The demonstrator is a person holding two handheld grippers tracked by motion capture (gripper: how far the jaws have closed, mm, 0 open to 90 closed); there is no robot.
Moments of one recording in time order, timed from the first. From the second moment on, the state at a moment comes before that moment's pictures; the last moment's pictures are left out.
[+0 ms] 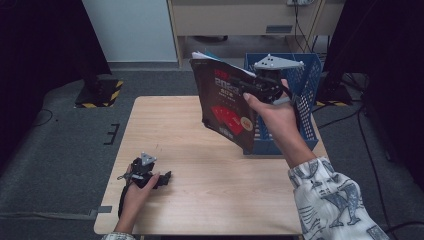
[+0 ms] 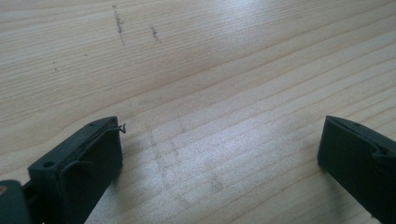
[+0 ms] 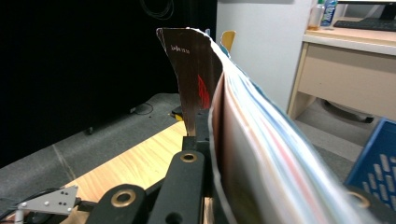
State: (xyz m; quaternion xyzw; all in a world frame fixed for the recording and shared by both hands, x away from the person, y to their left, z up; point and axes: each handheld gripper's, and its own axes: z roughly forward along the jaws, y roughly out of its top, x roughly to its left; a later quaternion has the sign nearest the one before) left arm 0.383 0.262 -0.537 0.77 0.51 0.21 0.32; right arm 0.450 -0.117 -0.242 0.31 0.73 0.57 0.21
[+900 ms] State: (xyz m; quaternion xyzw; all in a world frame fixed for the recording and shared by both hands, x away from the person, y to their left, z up) left arm 0.383 0.262 -0.537 0.78 0.51 0.21 0.31; right arm 0.449 -0.166 -0.235 0.35 0.71 0.56 0.25
